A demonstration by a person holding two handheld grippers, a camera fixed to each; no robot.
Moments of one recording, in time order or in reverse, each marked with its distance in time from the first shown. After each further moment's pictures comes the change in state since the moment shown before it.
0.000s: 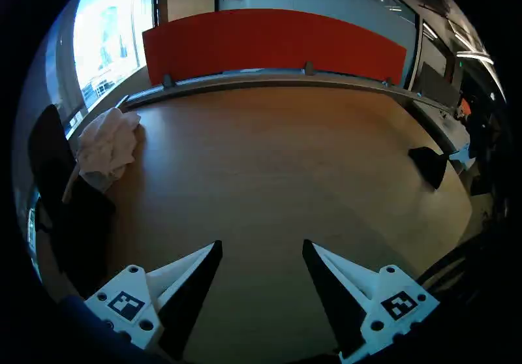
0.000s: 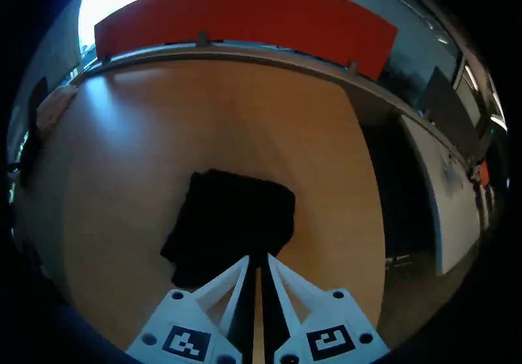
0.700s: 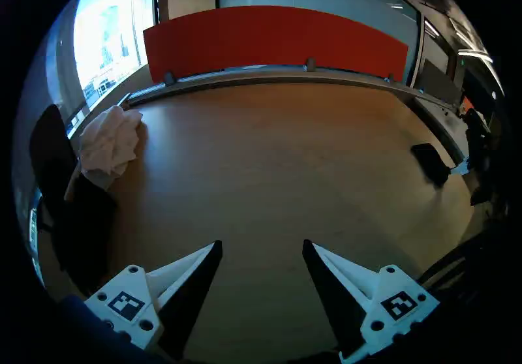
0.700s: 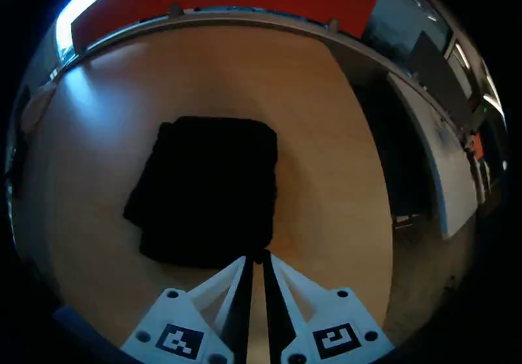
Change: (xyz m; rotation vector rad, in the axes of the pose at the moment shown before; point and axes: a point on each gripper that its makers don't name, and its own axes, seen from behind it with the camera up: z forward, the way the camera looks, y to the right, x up) left arm -0.006 0.000 -0.001 0.015 -0.017 0.004; right arm -0.067 0.022 0.022 -0.066 -0.148 0.086
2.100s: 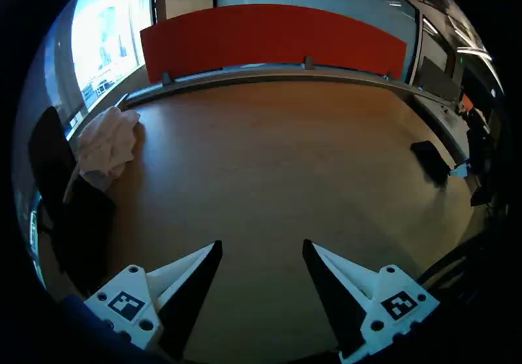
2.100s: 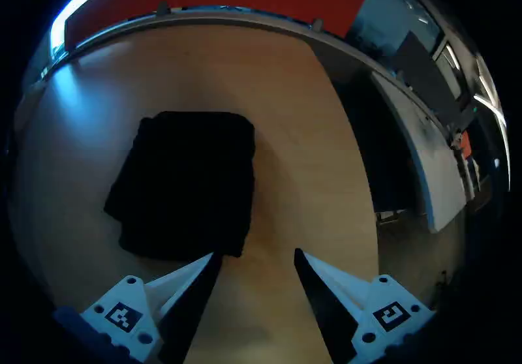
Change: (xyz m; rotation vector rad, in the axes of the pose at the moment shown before) left arm 0.000 0.004 0.002 -0.004 -0.007 0.011; right arm -0.009 0.019 -0.004 -0.095 0.011 0.007
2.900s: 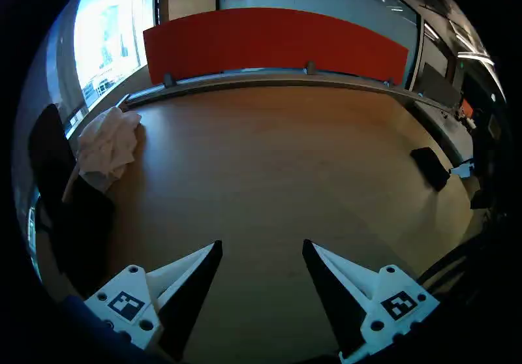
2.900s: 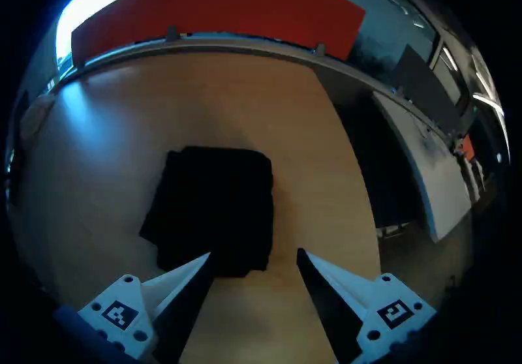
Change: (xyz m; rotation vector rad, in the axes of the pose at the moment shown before) left arm 0.007 -0.007 0.002 -0.007 0.022 -0.022; right arm 0.035 -0.028 -0.030 0.043 0.133 0.026
